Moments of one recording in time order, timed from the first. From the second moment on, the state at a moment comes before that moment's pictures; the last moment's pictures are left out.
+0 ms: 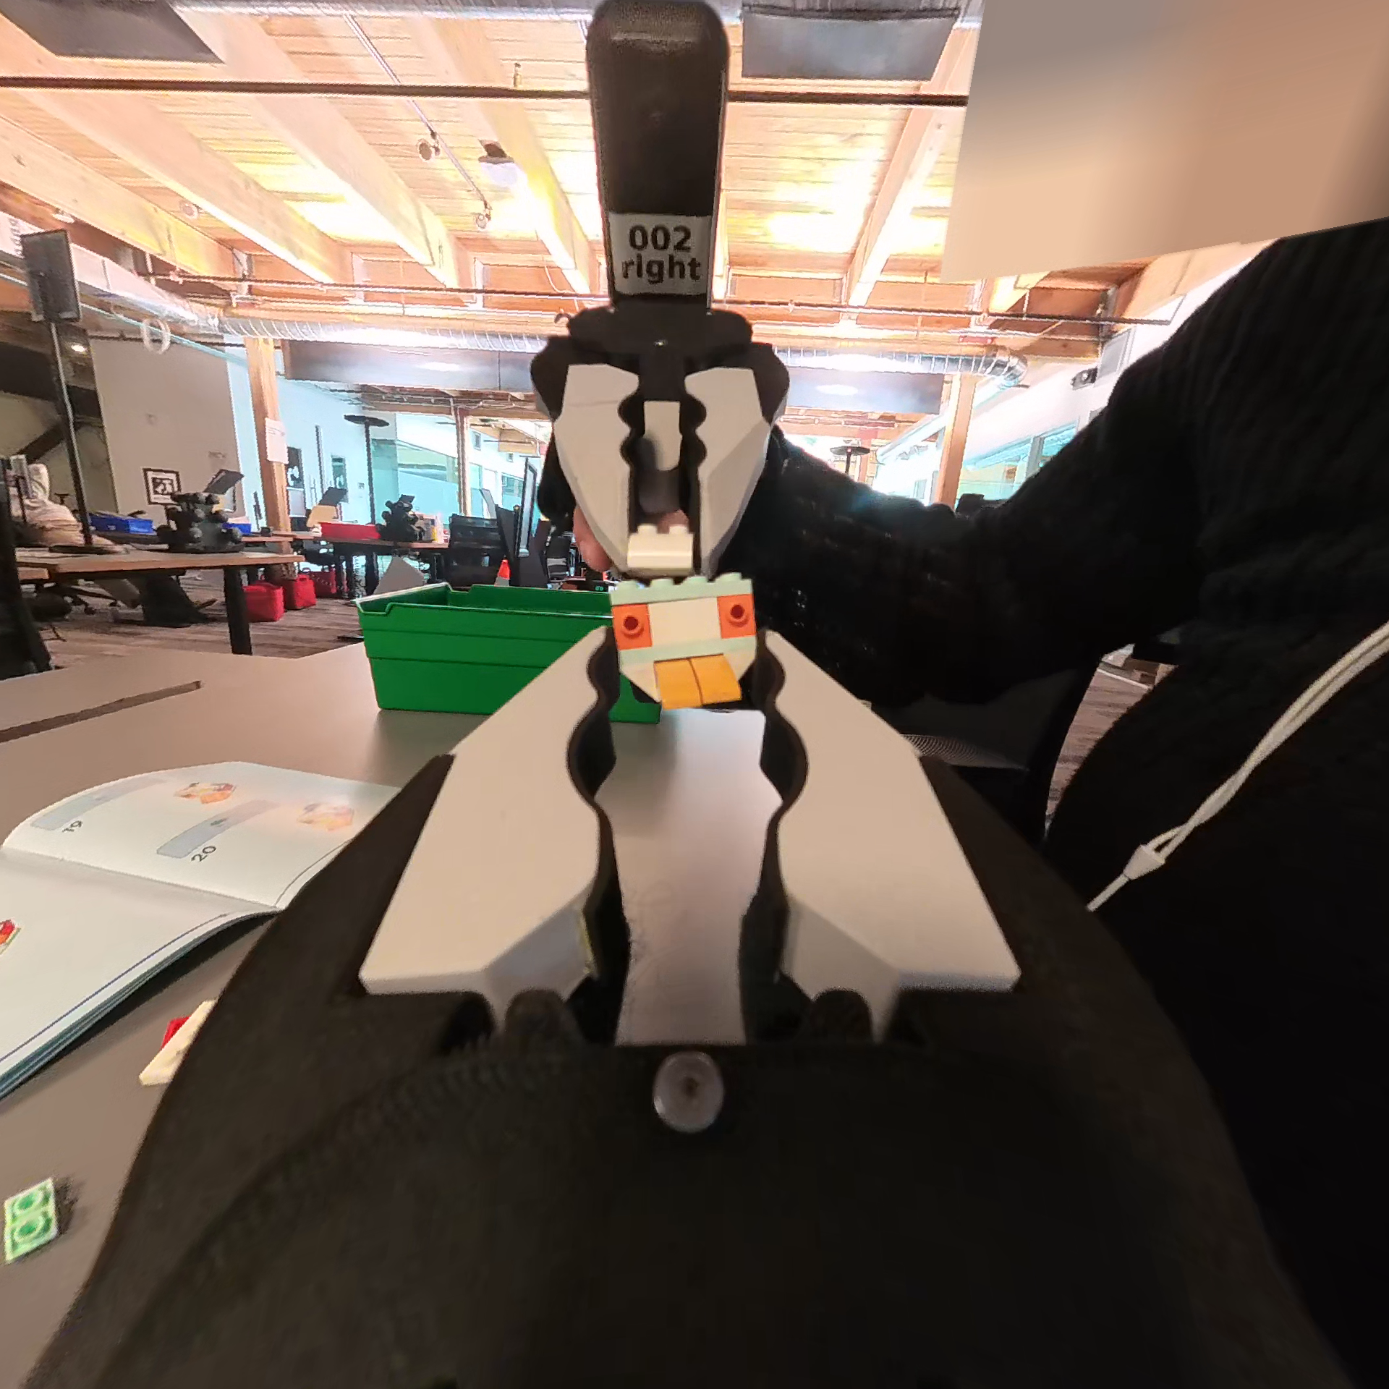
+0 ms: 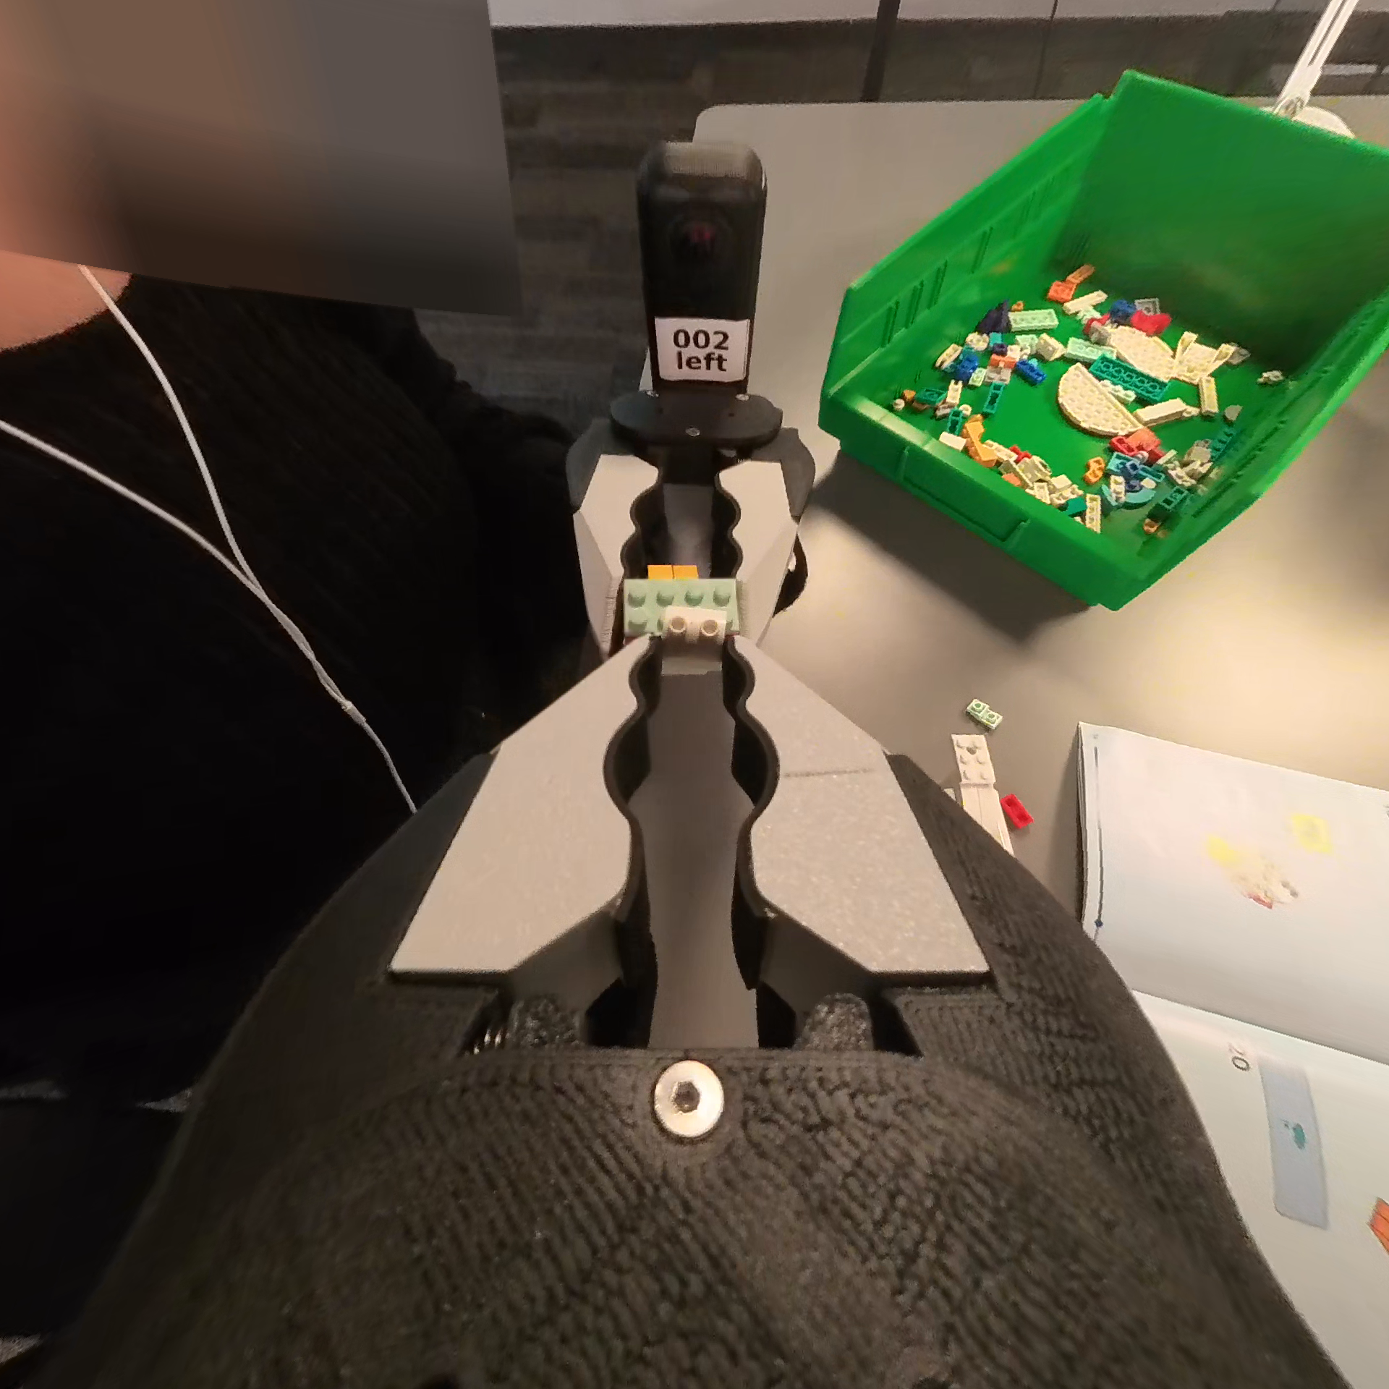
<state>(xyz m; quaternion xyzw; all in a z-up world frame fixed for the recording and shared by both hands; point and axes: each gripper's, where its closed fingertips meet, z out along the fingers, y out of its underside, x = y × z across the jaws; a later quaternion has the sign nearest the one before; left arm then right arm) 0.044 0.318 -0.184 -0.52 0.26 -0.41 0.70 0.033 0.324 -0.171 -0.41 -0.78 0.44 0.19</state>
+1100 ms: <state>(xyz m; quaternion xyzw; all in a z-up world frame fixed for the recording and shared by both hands) 0.047 0.312 -0.181 -0.51 0.27 -0.41 0.71 0.034 0.314 -0.172 -0.37 -0.82 0.41 0.16</state>
